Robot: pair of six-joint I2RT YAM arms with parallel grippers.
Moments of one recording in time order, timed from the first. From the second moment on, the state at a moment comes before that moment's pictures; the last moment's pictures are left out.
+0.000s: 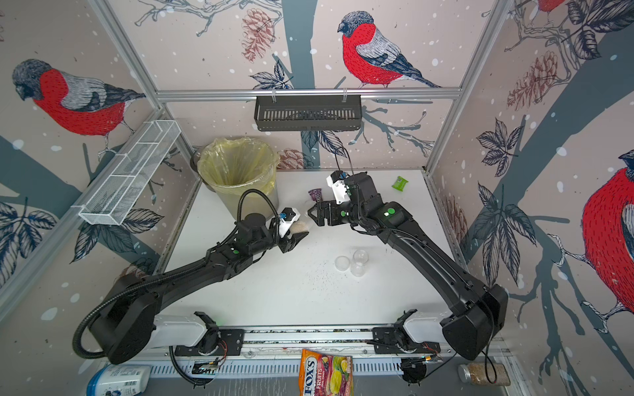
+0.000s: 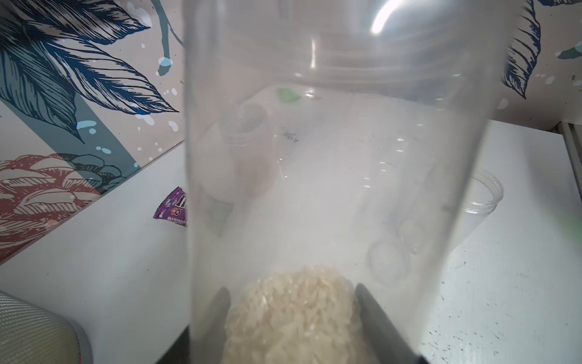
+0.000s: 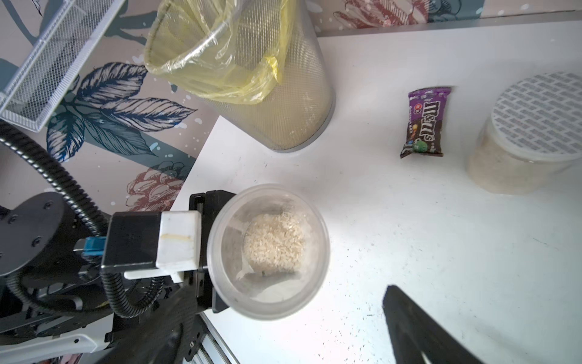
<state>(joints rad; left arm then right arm) -0.64 1.32 0.68 0.31 0.28 0.19 0.61 1.30 1.33 -0.63 -0.33 0.42</state>
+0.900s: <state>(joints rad) -0.75 1.25 0.58 0.34 -0.18 0.38 0.61 1.57 1.58 -0.84 -0.52 0.60</state>
